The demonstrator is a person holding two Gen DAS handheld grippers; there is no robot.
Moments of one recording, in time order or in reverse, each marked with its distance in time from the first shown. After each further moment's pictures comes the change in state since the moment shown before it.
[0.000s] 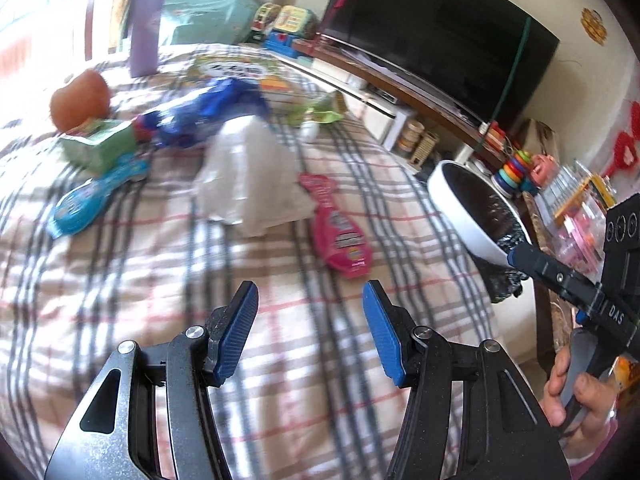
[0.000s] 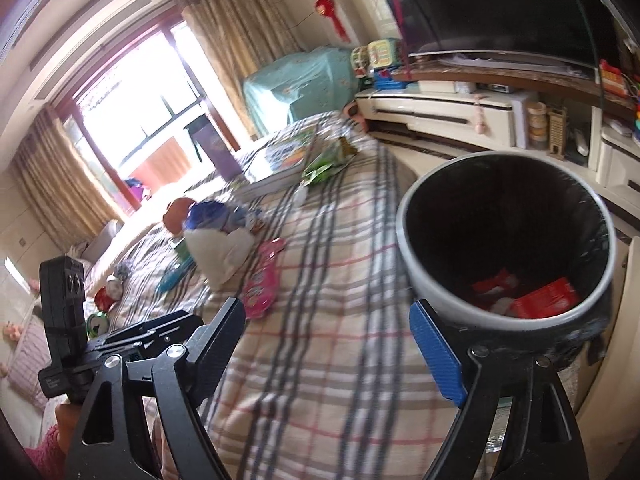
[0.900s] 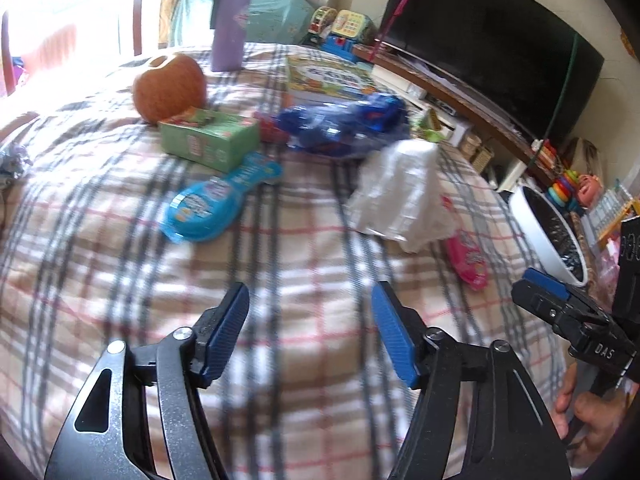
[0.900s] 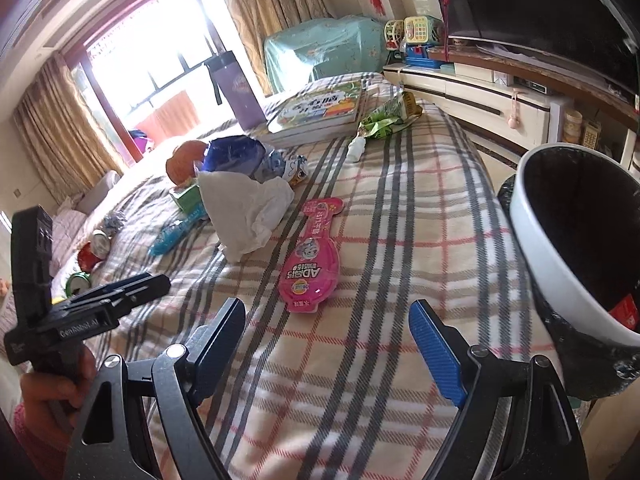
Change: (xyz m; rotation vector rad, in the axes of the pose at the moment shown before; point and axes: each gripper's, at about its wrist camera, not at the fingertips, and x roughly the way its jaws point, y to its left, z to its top) left arm -0.011 0.084 0.009 -0.054 -0.014 0.177; right arm 0.075 0.060 -0.012 -0.117 0.110 -0.034
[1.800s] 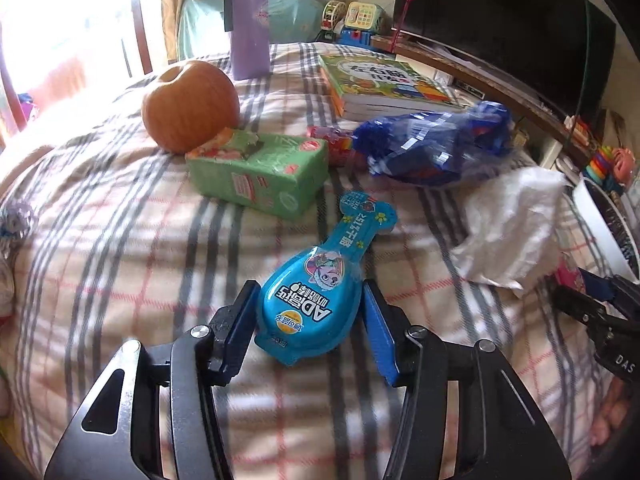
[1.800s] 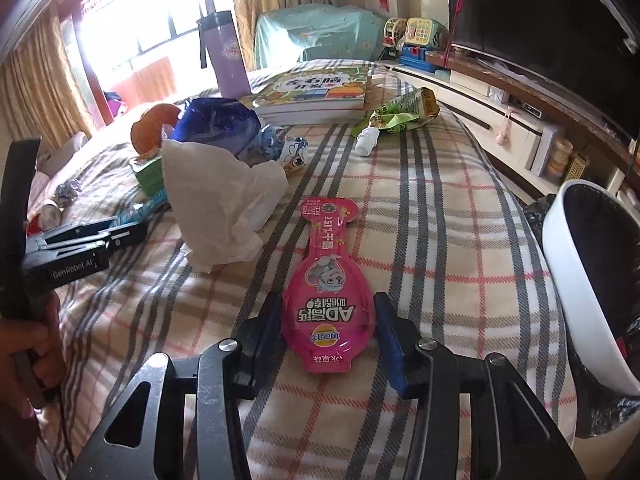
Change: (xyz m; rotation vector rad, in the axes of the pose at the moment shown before) left arm 0.046 0.034 0.032 0.089 0.006 0.105; right arm 0.037 0.023 0.009 -0.100 0.034 -0.139
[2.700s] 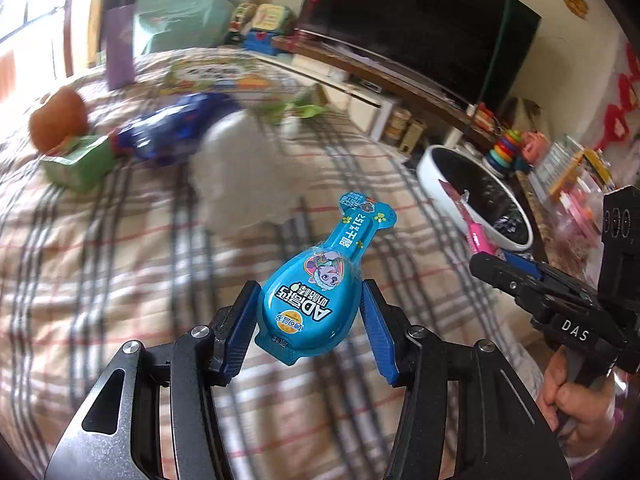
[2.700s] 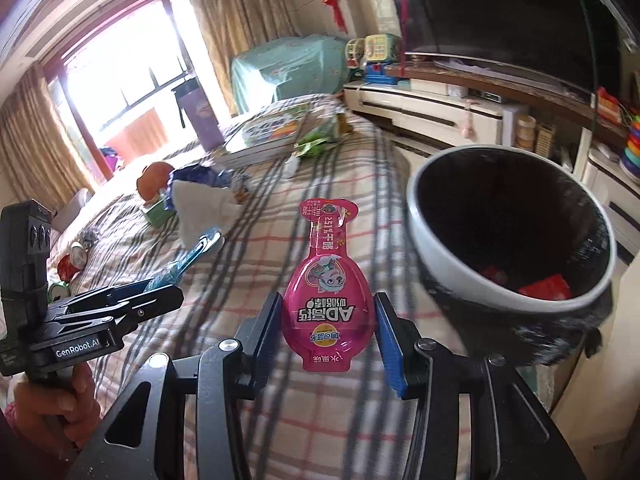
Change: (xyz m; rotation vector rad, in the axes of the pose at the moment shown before) left arm -0.055 -0.139 -0.029 0.072 -0.003 -0.314; right arm -0.084 -0.081 -0.038 0.158 -0.105 0.013
